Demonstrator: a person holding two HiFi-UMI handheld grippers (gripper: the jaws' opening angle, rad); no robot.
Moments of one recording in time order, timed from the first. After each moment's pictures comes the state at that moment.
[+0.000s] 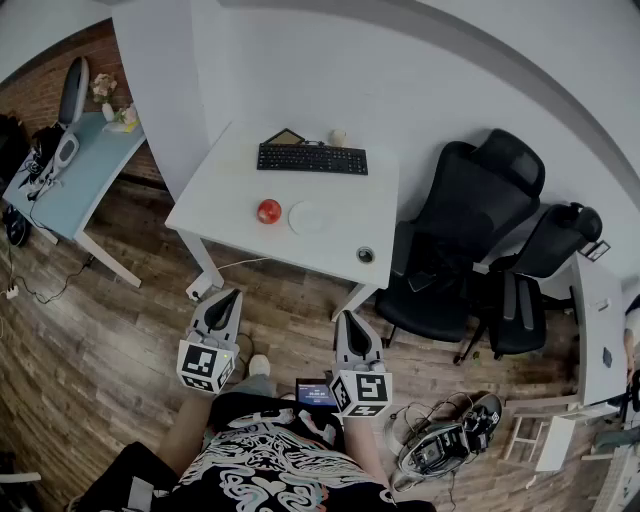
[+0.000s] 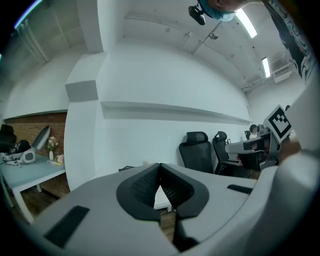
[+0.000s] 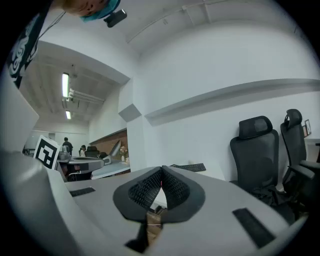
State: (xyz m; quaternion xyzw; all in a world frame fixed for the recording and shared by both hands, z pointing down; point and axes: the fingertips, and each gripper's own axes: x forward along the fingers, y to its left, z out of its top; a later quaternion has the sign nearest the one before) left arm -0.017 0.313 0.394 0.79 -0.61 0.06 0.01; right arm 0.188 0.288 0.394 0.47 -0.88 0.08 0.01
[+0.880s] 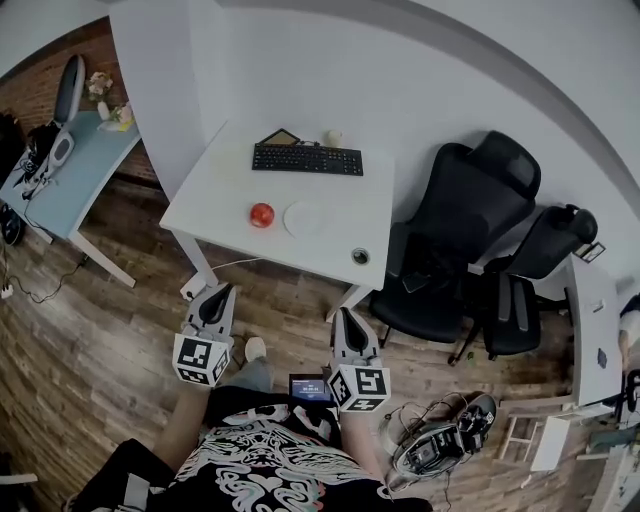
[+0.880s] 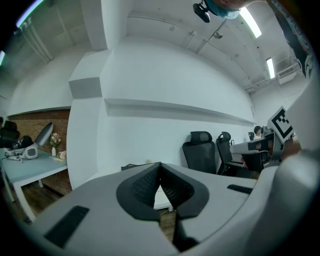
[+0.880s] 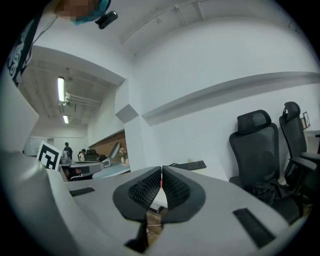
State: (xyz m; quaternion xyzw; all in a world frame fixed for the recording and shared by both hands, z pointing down) left arm -0.032 0.297 0.402 0.78 -0.63 0.05 0.02; right arm 0.187 0.273 0.402 0.48 -0.87 0.11 0.00
